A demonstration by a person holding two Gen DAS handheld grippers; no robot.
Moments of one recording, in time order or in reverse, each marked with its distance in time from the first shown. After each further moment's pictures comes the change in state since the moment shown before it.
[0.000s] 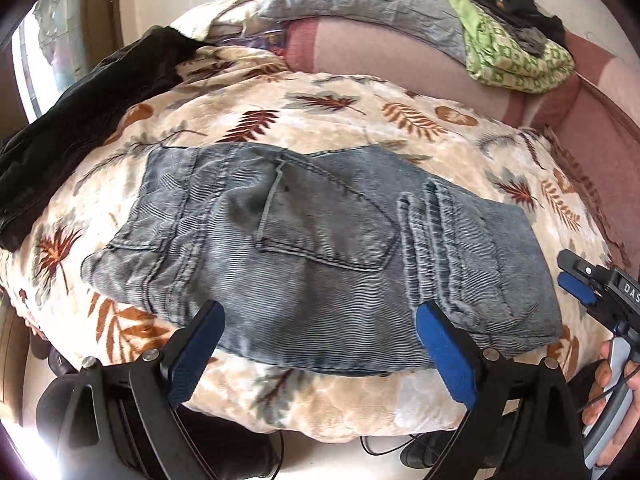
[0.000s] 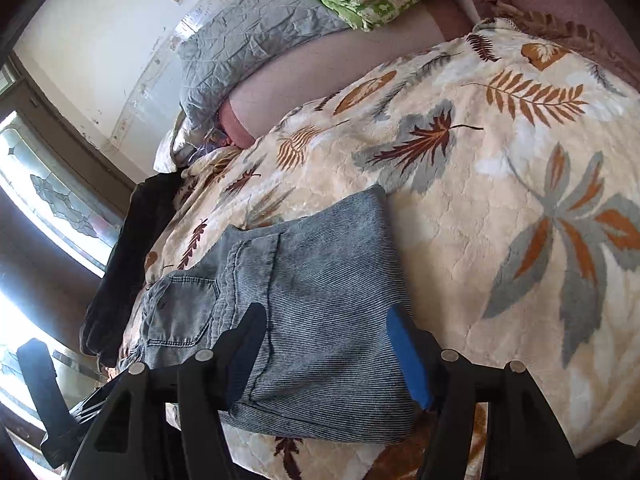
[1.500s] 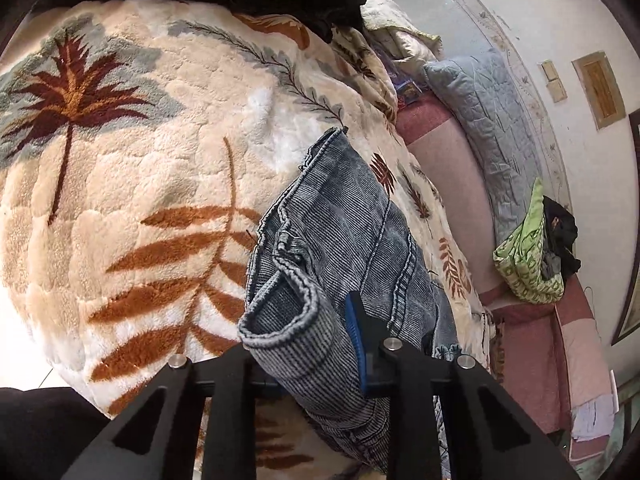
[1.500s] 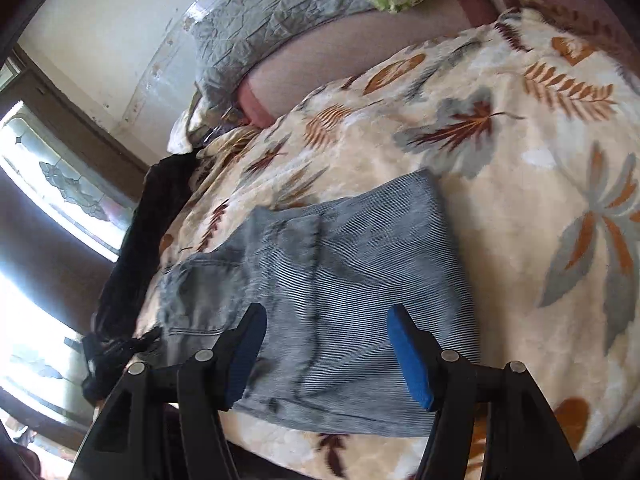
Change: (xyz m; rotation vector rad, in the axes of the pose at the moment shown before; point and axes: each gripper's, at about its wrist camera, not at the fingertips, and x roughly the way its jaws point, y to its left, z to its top) left arm 0.062 0.191 -0.004 -0.716 -0.075 -0.369; right arm 0.030 0.051 -0.001 0.001 0.151 0.120
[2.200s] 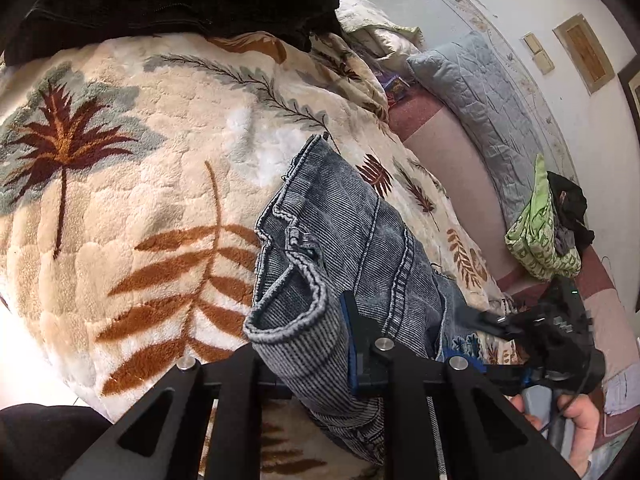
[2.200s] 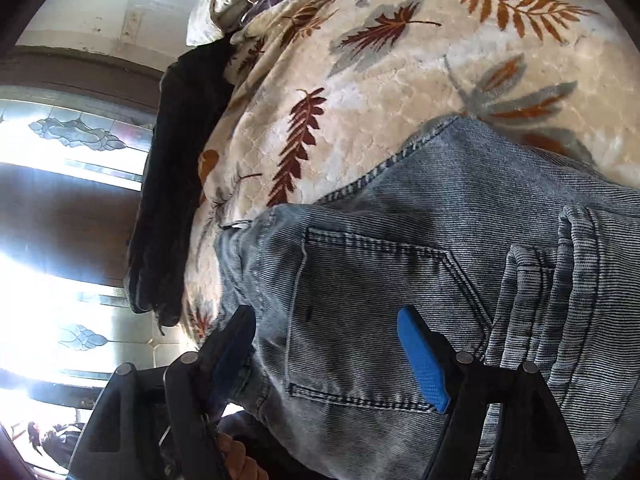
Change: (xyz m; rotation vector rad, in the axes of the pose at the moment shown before) left arm 0.000 -0.017 -0.002 0.126 -0.034 0.063; right arm 0.195 0.117 0.034 0.012 0.464 -0.012
